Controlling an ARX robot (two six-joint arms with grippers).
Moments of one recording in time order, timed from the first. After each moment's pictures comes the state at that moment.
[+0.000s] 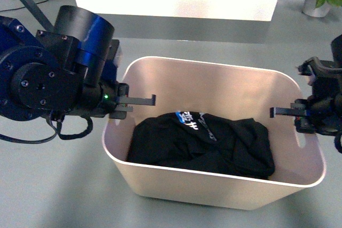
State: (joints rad) left arm -0.30 2.20 1.01 0.39 -0.17 -0.16; right arm 0.04 2.22 0.98 0.26 0.07 0.12
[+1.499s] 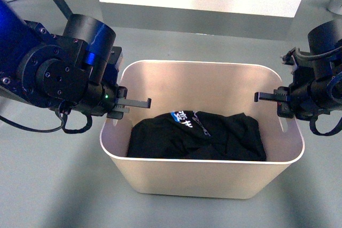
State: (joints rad) left arm -0.28 2.33 1.12 0.31 -0.14 -0.09; right arm 0.06 2.35 1.15 0.22 0.02 0.19
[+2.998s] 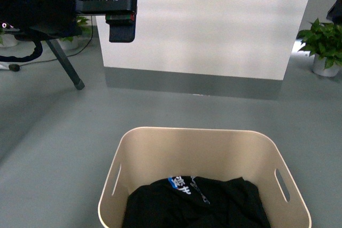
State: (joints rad) left arm -0.26 1.64 1.05 0.19 -0.04 -0.05; right arm 0.02 1.49 0.94 0.25 0.08 0.15
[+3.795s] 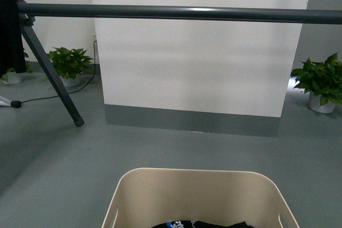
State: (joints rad) left arm -0.09 1.13 0.21 0.91 -0.08 -0.01; right arm 0.00 1.08 0.25 0.81 0.00 0.00
